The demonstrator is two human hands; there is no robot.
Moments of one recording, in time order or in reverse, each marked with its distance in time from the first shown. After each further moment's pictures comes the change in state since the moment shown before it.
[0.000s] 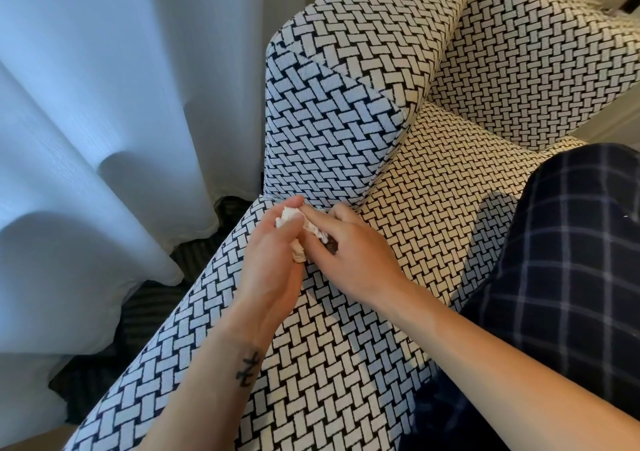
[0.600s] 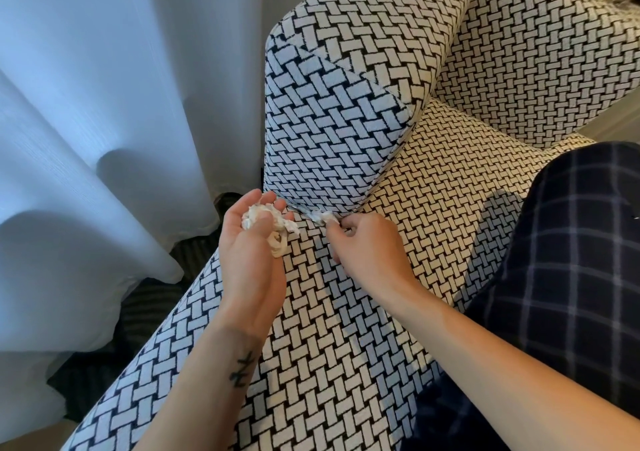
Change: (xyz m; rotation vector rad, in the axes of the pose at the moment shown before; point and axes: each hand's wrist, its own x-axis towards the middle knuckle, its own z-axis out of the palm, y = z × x) left_hand 0.003 0.005 -0.009 -0.203 0.198 0.158; right_hand 0.008 0.015 0.009 0.192 0.109 0.366
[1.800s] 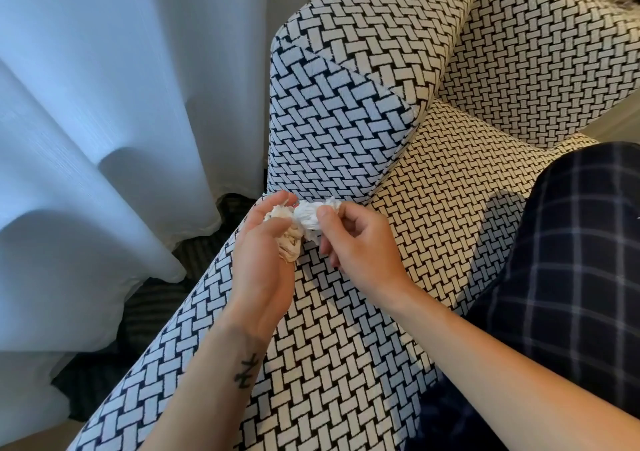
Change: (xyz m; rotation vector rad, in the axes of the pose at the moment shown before) left_hand -0.002 0.003 0.002 0.071 -0.101 -0.115; right_hand -0.011 -0.017 0.000 0.548 -0.075 -0.154
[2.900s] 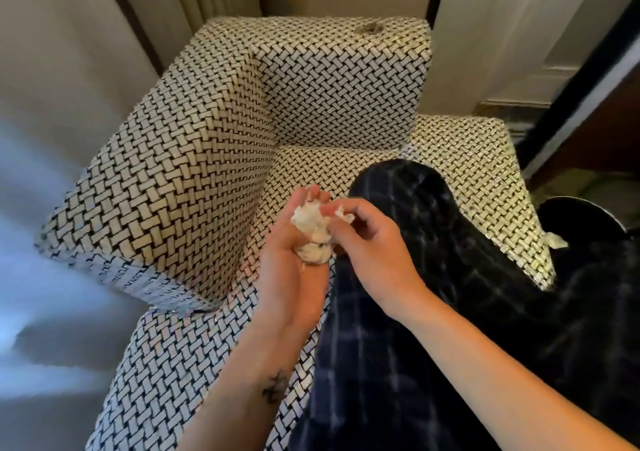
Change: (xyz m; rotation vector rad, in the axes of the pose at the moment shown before) left_hand -0.082 -0.096 0.261 -0.009 -0.418 -0.130; right_hand -0.040 -0.032 -0.248 0.341 0.348 -0.018
